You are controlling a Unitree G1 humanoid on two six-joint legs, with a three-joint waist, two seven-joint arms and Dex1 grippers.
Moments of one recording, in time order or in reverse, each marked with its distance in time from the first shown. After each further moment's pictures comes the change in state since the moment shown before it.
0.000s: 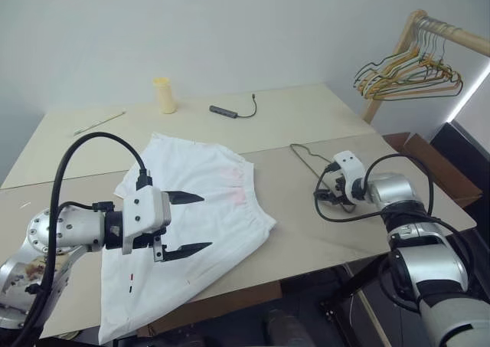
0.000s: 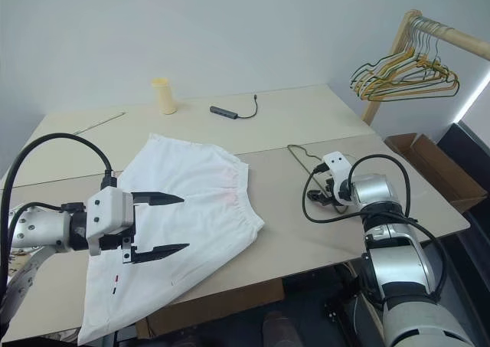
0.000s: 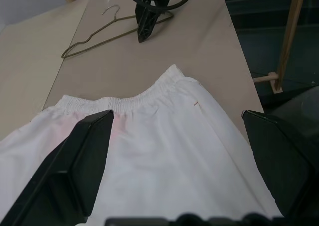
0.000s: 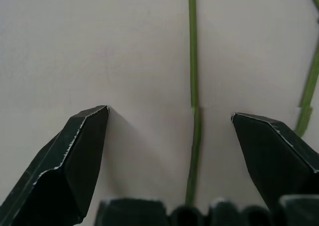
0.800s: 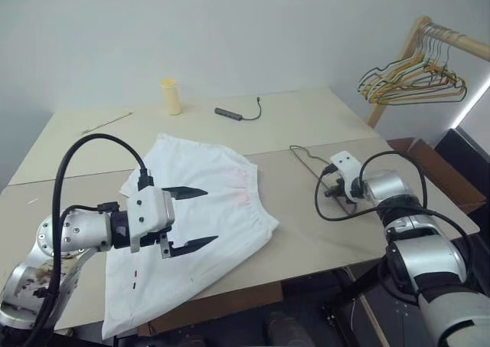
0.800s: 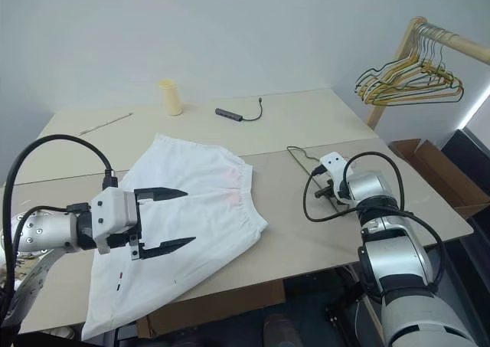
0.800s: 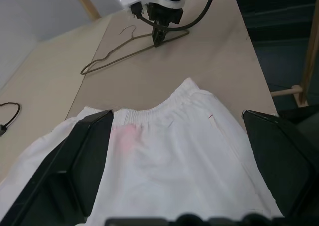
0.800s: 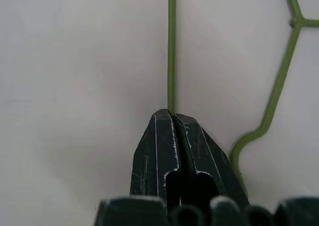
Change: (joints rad) left arm -0.001 -0.062 -0.044 0.035 0.046 -0.074 0.077; right arm -0.029 0.009 0.060 0.066 -0.078 -0.057 -0.127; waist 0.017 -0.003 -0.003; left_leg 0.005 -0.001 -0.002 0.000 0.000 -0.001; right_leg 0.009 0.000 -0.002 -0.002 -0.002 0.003
